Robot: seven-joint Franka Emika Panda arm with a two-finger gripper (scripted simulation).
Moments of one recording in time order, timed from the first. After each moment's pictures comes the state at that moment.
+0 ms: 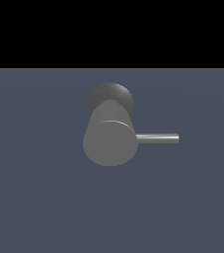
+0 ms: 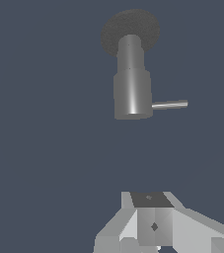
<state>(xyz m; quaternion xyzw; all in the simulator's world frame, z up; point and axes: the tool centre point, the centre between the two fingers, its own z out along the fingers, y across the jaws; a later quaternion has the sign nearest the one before) -0.259 -0.005 0.500 -1.00 0.01 -0.04 0.09</state>
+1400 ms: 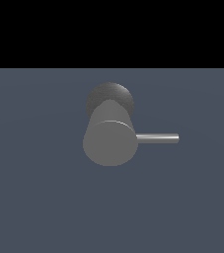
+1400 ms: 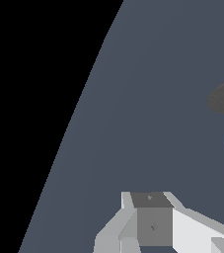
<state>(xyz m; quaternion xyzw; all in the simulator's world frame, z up) -0.231 -0.058 0.582 -0.83 0.01 -0.23 0.52</state>
